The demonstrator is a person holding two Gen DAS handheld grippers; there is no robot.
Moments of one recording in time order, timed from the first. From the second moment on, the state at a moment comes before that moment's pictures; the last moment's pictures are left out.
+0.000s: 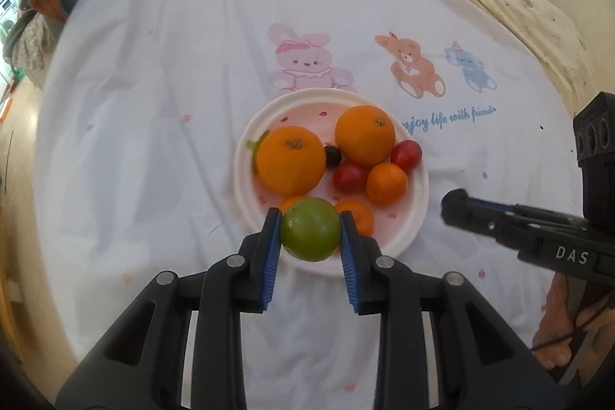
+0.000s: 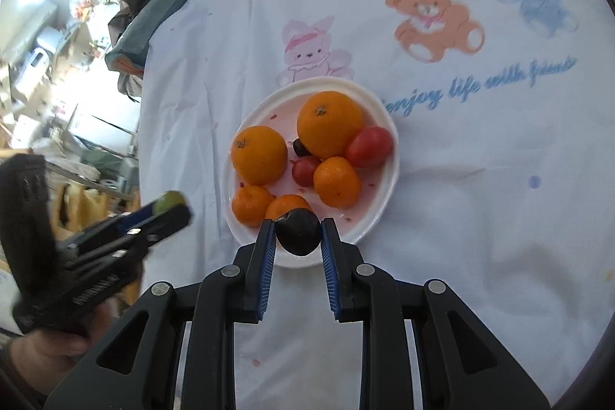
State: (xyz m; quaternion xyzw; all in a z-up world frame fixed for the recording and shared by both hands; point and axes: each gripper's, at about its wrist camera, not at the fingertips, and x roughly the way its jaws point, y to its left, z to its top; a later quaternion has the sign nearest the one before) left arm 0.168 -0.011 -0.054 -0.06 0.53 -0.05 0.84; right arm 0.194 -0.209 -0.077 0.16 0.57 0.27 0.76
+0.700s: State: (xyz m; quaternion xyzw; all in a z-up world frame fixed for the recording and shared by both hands) left arm 0.200 -0.039 -0.094 -0.05 0.55 -0.08 0.83; right arm 0.212 -0.230 -0.109 0.26 0.59 0.23 0.72
